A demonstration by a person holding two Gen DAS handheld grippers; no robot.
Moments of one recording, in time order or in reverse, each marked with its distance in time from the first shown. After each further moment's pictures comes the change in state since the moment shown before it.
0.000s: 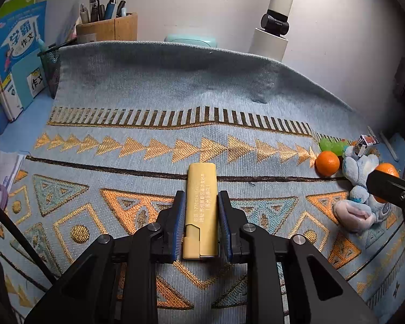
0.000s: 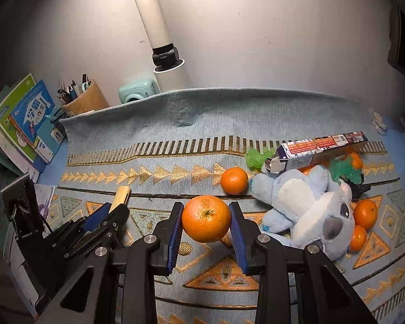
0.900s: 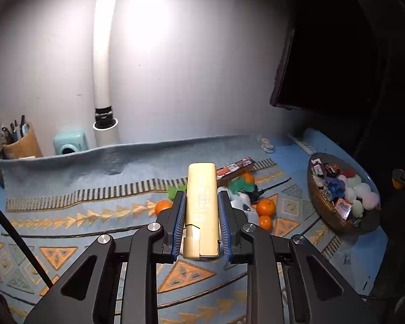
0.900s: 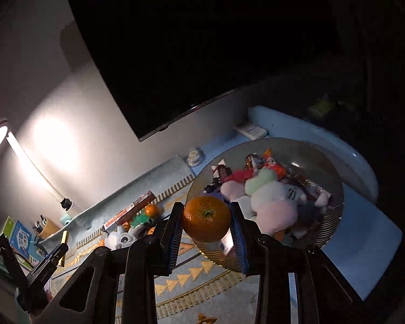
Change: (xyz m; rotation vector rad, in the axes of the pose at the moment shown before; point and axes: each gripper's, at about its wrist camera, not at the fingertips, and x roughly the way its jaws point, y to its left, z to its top) left arm -0.115 -0.165 0.028 0.280 -0.176 -0.320; right arm -0.249 -0.259 -0.088 0.510 -0.396 -0.231
